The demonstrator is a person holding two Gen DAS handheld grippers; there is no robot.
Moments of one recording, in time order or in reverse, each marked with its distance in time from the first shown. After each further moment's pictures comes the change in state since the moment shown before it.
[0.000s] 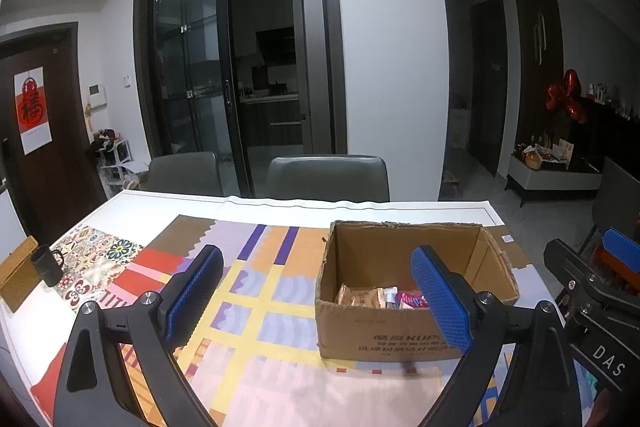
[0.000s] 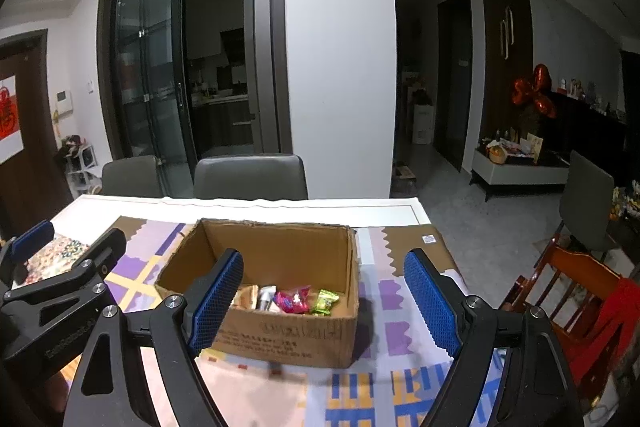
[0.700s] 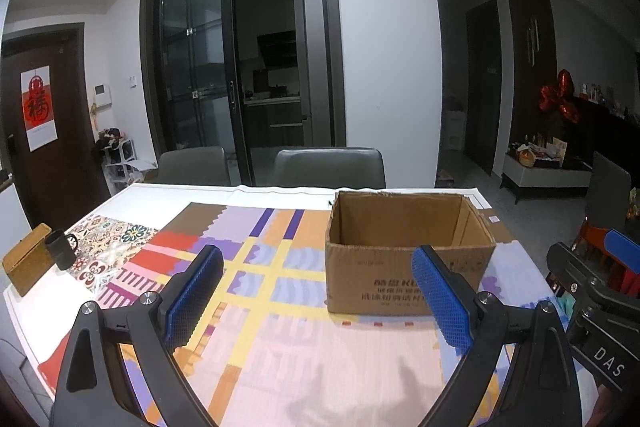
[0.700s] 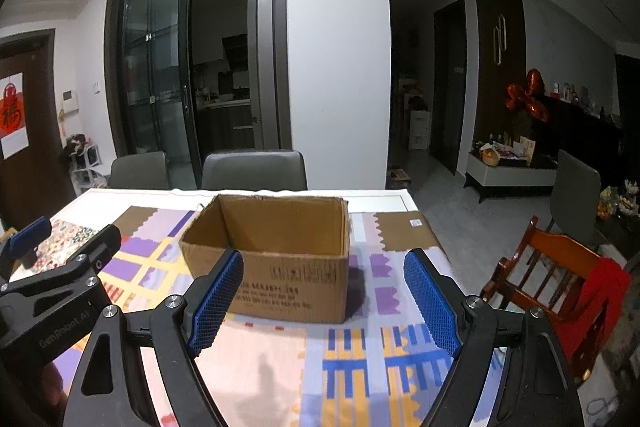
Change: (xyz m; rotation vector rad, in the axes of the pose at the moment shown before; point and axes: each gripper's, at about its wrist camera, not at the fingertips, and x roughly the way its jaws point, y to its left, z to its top) left arm -0.069 0.011 -0.044 0.003 -0.010 -0.006; right arm -0.074 0.000 -0.043 -0.007 -0.022 -0.007
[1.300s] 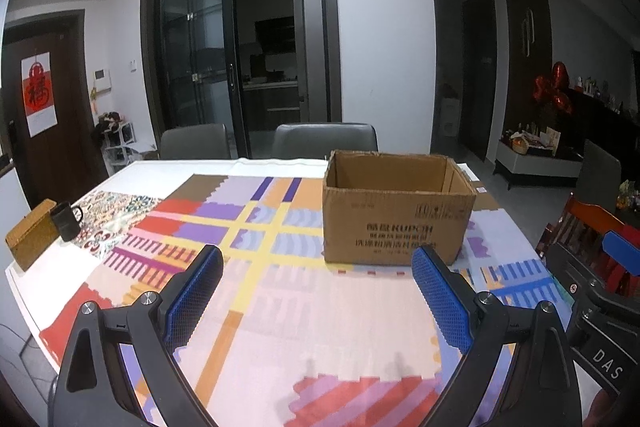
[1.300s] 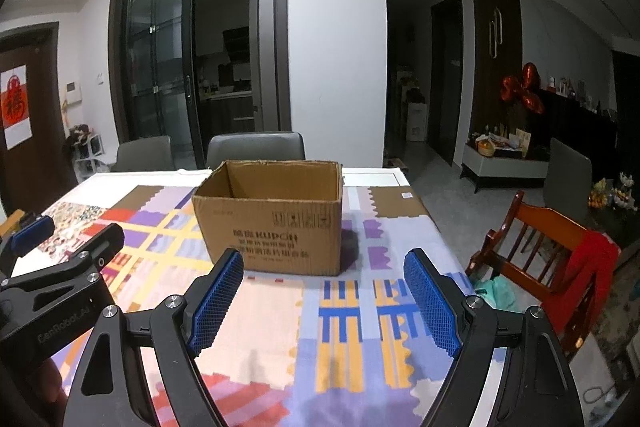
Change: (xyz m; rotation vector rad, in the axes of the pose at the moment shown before) left arm -0.051 0.004 -0.051 -0.012 0.051 -0.017; right arm -0.052 -0.002 -0.050 -0.003 0.024 -0.004
